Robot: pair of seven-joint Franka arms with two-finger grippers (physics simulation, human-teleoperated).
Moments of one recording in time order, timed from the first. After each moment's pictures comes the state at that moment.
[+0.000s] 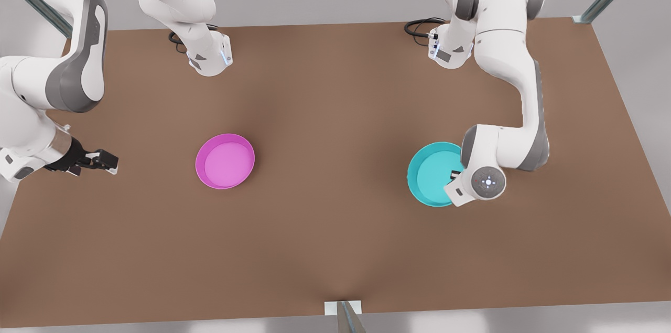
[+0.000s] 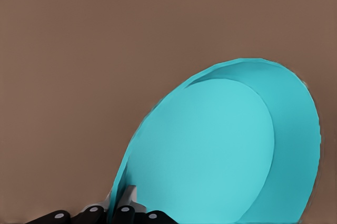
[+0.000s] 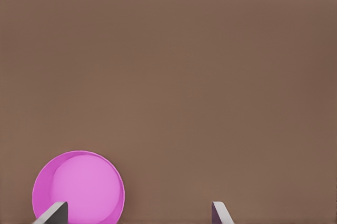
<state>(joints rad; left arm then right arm) -0.47 0.61 0.27 -1.37 0.10 1.61 0.06 -0.18 0.20 0.09 -1.46 -0.04 1.70 -0.11</state>
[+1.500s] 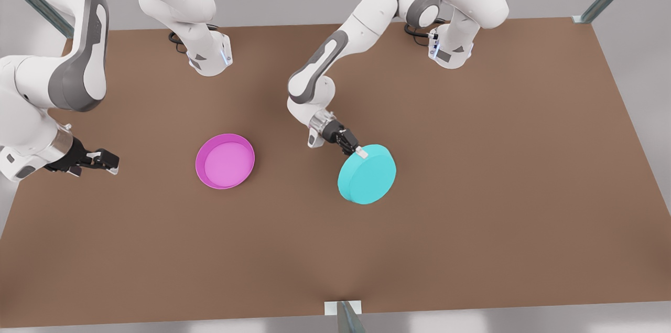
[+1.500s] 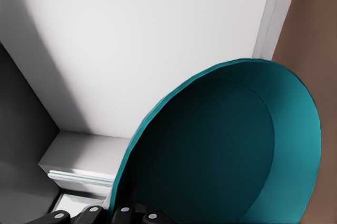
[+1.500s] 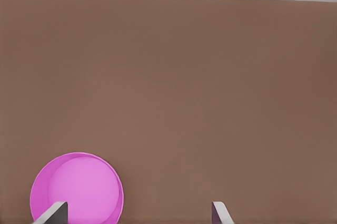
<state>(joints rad) -1.26 1.00 0.27 -1.33 1.33 1.38 -0.79 -0.18 0.19 0.09 -1.48 -0.04 1.73 -0.12</state>
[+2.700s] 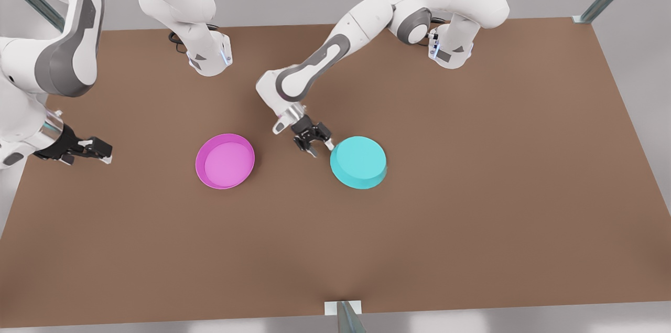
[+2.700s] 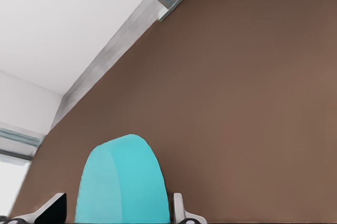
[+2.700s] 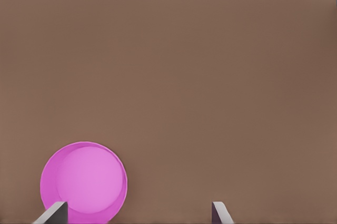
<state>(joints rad) -1.24 1.17 0.19 -0.84 0.70 1.64 -1.07 -0.18 0.15 0.08 -1.46 -0.04 1.65 -0.12</state>
